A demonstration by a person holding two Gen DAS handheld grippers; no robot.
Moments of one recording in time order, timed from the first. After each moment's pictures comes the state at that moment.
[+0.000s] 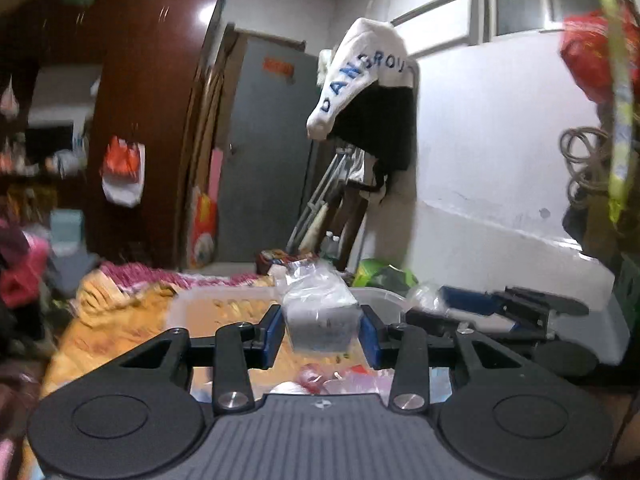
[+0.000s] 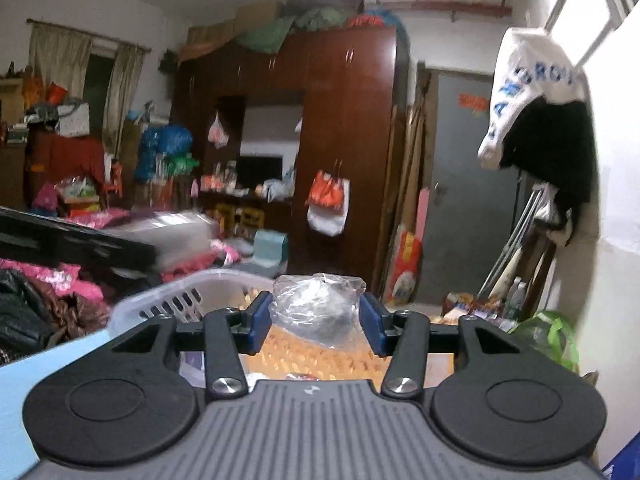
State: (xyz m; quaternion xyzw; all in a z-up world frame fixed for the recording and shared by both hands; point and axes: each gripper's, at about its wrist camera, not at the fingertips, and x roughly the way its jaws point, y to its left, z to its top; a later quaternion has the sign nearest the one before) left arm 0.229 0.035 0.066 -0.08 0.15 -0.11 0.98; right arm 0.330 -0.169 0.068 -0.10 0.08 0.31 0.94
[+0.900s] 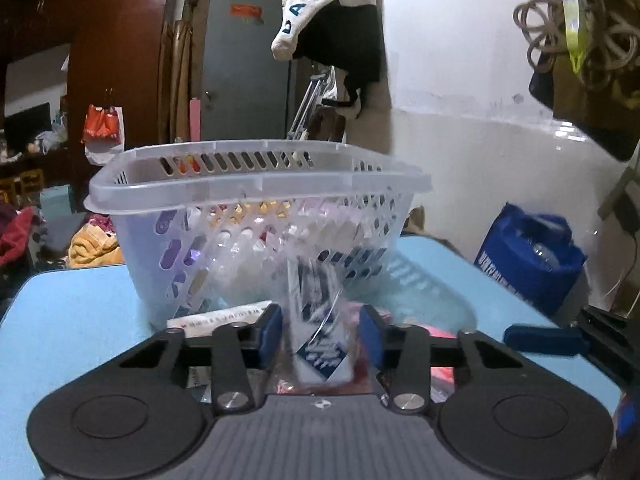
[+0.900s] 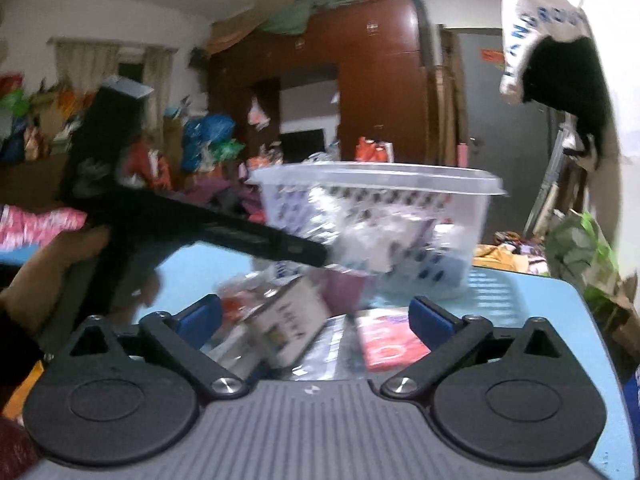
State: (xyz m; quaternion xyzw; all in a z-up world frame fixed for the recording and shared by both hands) left arm 0.171 -0.029 -0.028 0.00 0.23 -0.12 0.97; right arm 0.197 -0.224 -0.023 -0.06 0.13 0.38 0.92
